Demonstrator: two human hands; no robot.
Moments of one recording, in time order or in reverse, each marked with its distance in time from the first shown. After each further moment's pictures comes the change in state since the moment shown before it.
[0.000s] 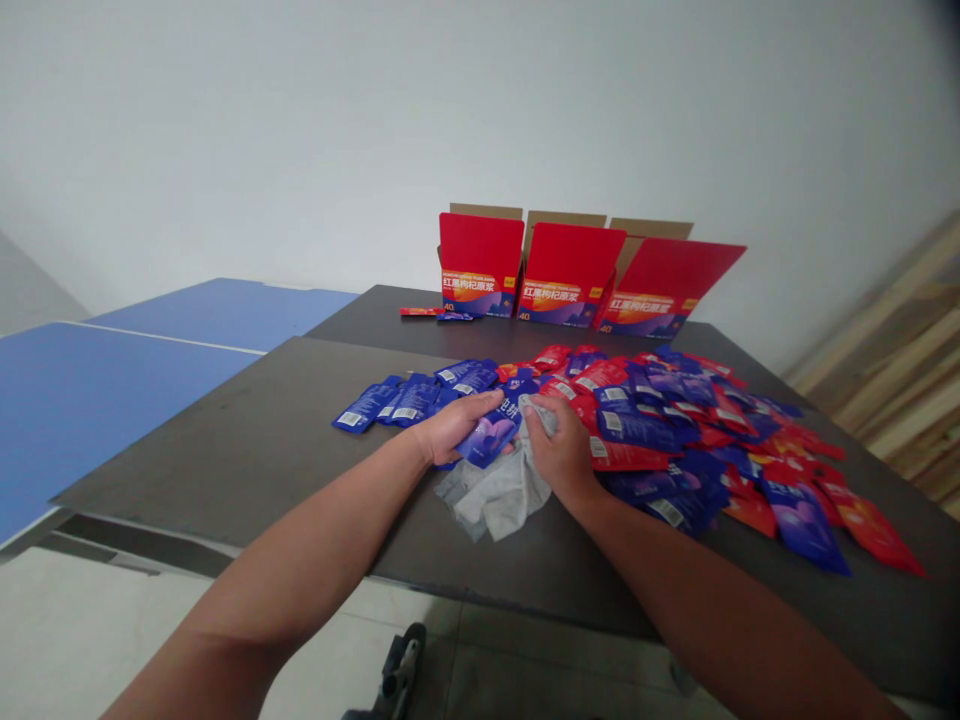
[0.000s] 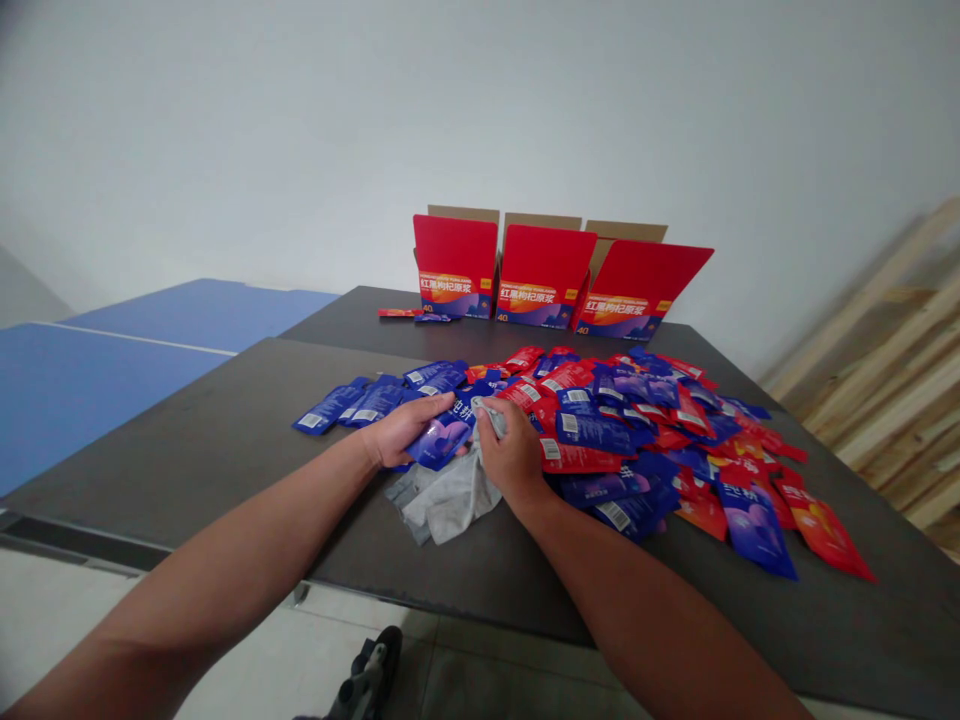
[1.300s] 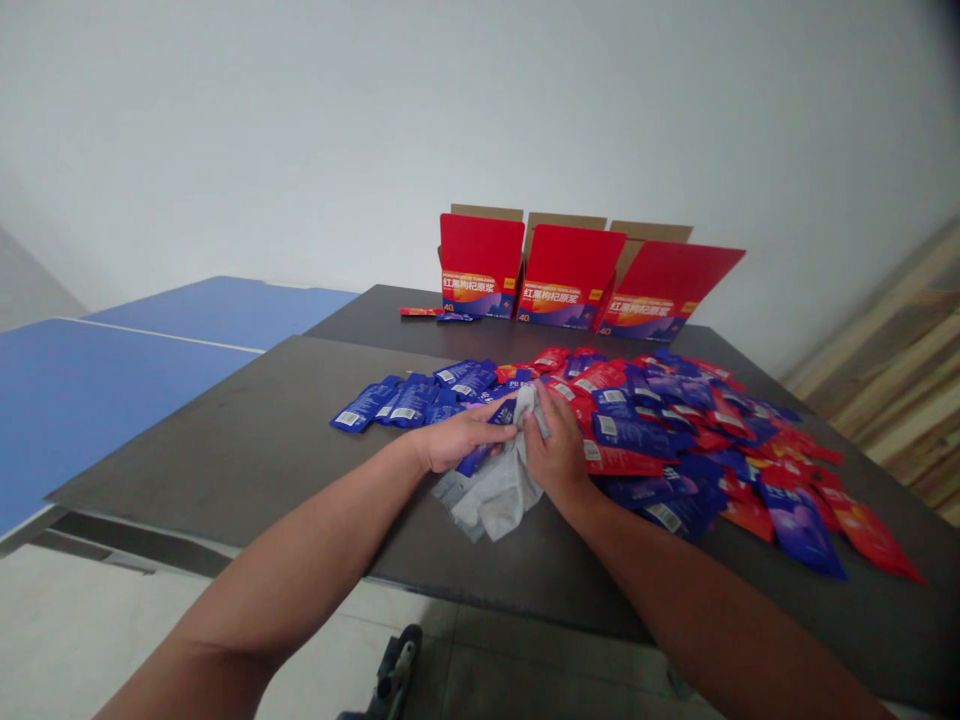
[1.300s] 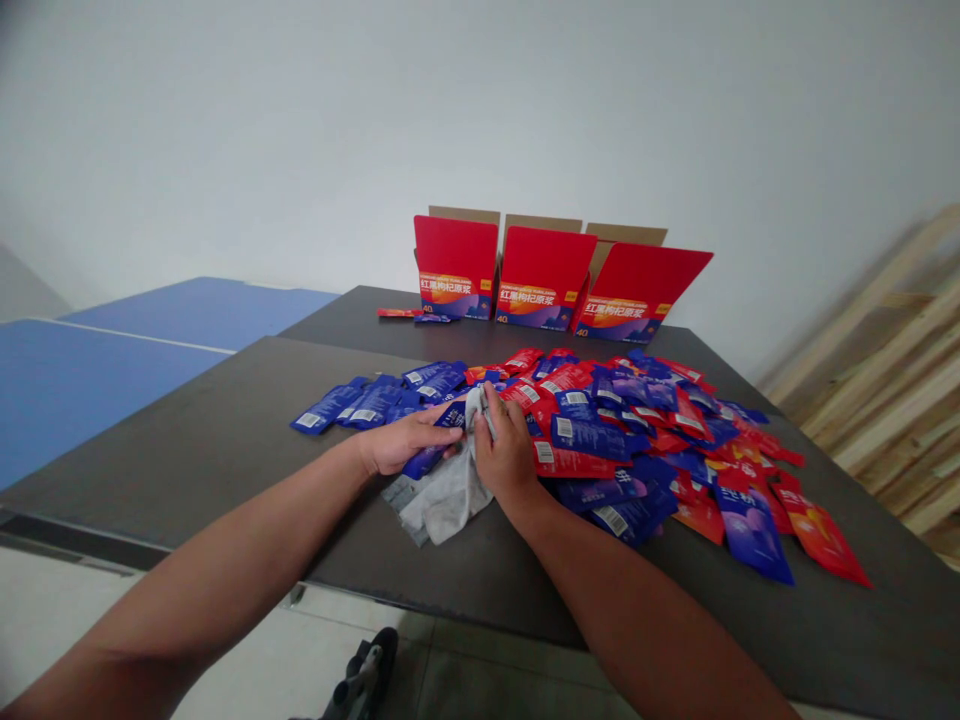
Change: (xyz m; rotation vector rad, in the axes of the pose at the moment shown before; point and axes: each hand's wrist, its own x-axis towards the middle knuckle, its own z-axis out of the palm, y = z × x) left_hand -0.010 -0.006 0.004 0.347 -0.099 0.109; right_hand -0.001 0.001 0.002 -0.100 -0.087 -0.110
